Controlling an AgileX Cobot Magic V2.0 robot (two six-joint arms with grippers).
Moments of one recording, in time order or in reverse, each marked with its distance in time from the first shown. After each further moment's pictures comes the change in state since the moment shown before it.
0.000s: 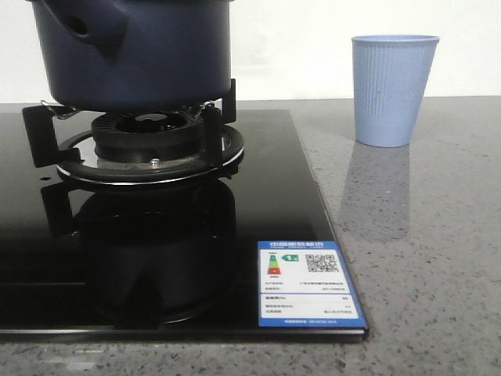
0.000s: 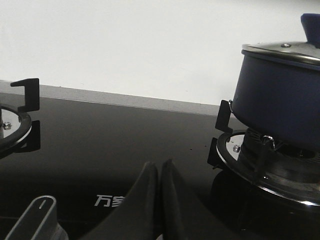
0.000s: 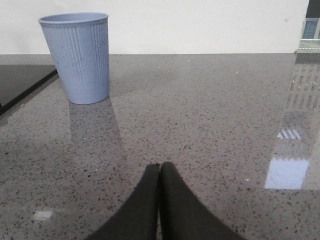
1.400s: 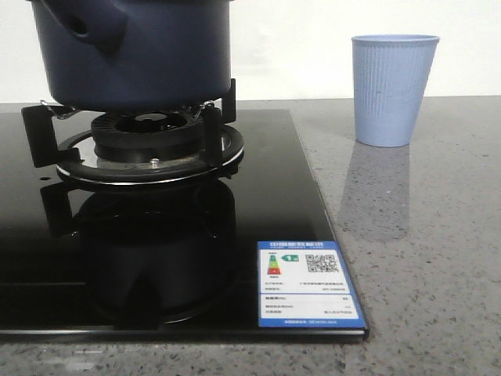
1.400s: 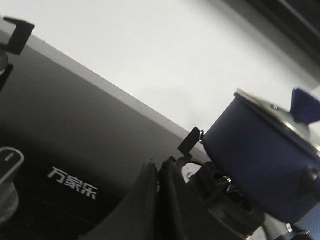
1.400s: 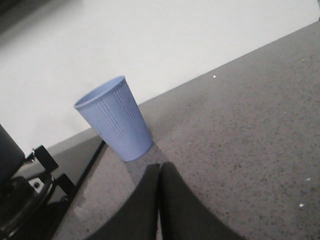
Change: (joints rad) left arm 0.000 0.000 0.000 -0.497 -0.019 0.001; right arm 0.000 0.000 0.000 0.474 -0.132 0.000
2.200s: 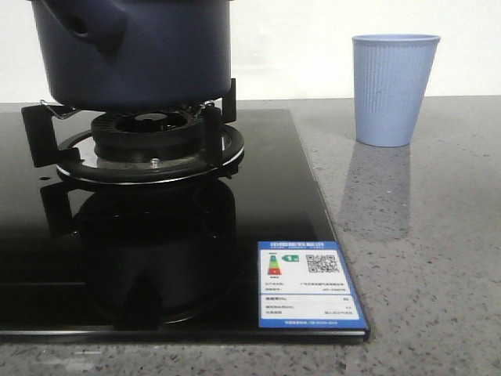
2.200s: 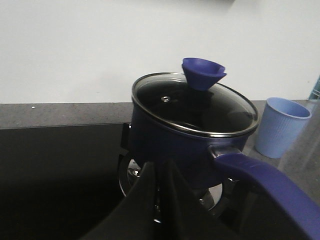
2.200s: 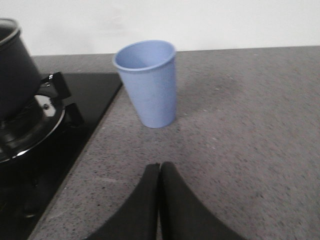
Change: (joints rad) left arm -0.060 0.403 -0.567 -0.007 0.424 0.464; right arm 0.085 0.405 -0.480 -0.137 0.396 -0.226
